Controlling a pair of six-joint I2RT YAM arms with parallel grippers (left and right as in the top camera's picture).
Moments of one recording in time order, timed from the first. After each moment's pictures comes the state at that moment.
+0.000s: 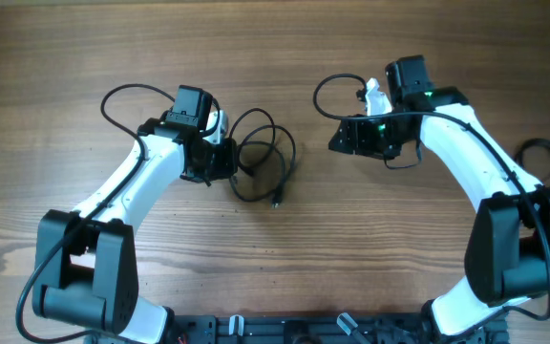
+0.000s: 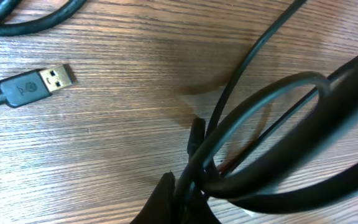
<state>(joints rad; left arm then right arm) -0.23 1.69 1.06 -0.71 0.31 -0.34 0.18 1.79 1.25 -0.81 -0.52 0.20</state>
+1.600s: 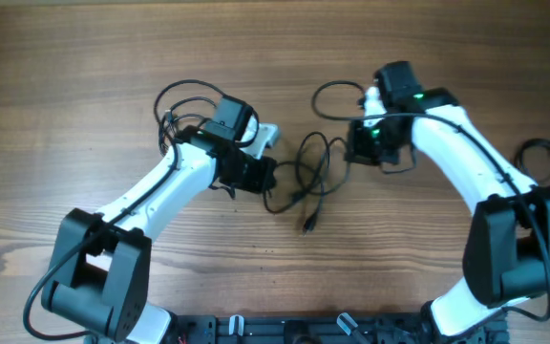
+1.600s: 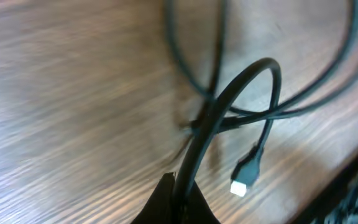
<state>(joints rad) -0.40 1.69 1.06 -0.67 0.46 -0.16 0.18 1.79 1.25 -0.90 -0.36 0.32</state>
